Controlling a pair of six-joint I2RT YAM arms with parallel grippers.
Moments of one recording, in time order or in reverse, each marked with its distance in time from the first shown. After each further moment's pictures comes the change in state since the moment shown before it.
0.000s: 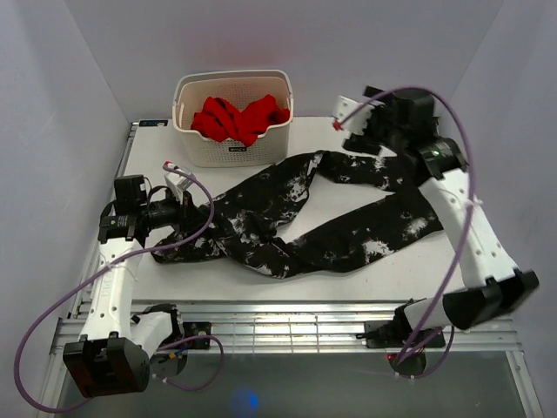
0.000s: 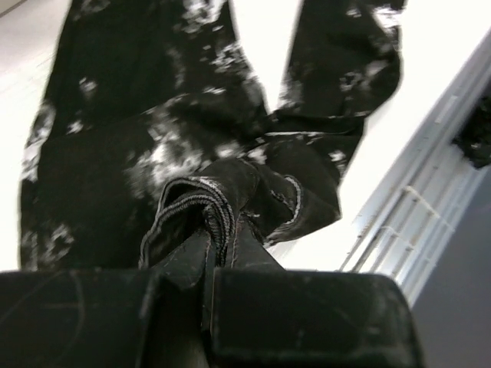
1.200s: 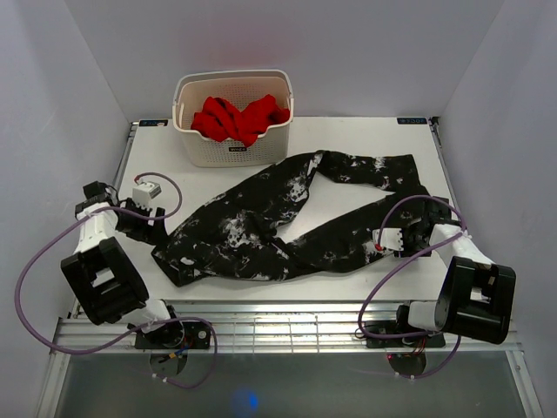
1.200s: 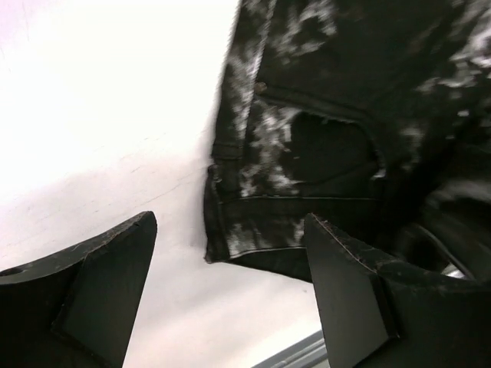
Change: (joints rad) left arm 0.426 0.455 0.062 -0.139 -0.333 0.457; right arm -0.645 -0.188 -1.085 -0.014 -0.133 -0.761
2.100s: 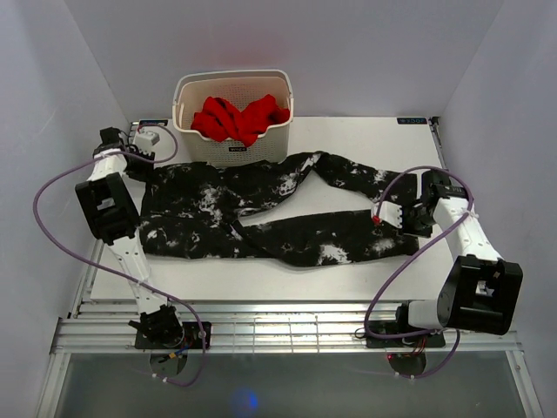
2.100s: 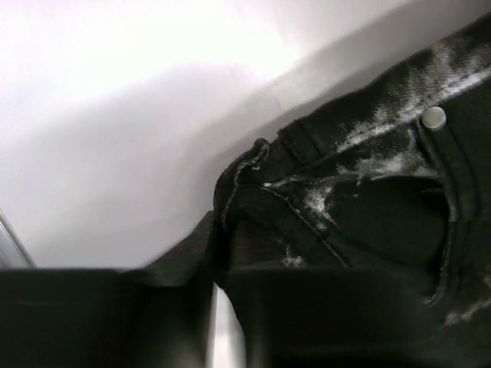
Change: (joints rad) left arm -0.137 0.829 0.810 0.231 -0.187 -0.188; right arm 0.074 0.042 0.327 -0.388 -0.042 0.200
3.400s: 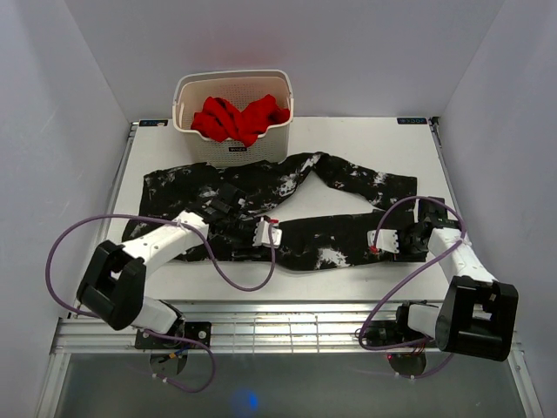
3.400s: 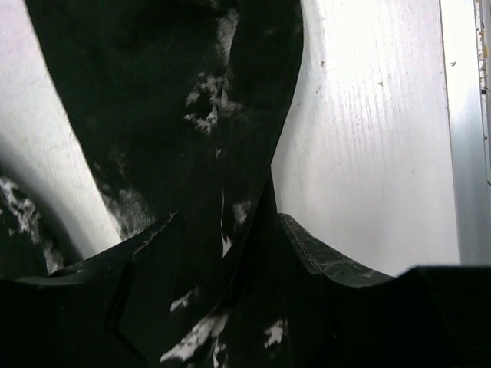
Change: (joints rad) left arm -0.948 -0.843 -0.906 0.085 0.185 0.419; right arm -0.008 -0.150 -0.313 0.240 -0.006 -0.132
